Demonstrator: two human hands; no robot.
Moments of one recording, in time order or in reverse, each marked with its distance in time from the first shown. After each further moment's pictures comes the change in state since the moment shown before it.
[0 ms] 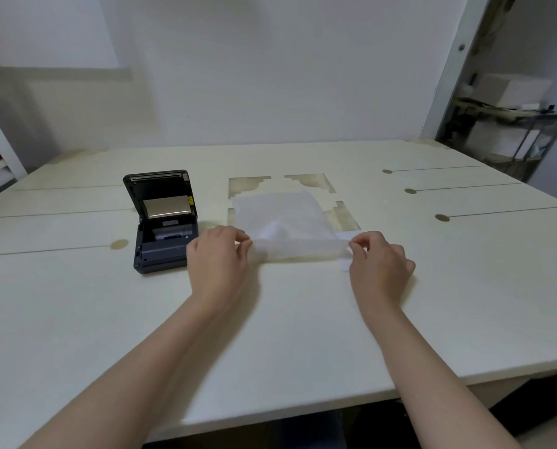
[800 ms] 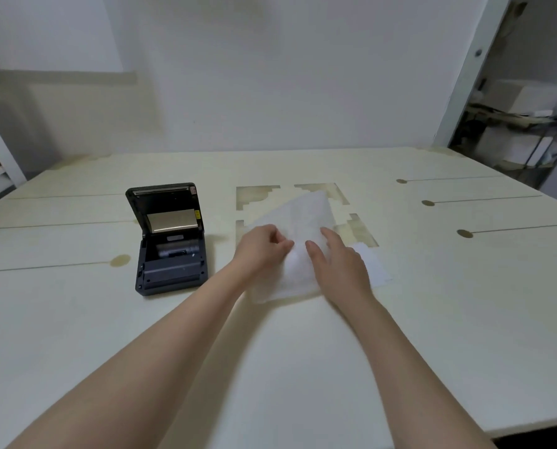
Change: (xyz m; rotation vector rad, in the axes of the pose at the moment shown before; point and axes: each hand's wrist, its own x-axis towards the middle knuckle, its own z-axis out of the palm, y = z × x) left_hand 0.069 0.020 0.037 -0.363 -0.495 -0.196; right_hand 0.011 -0.055 0.040 0.128 -0.491 -0.099
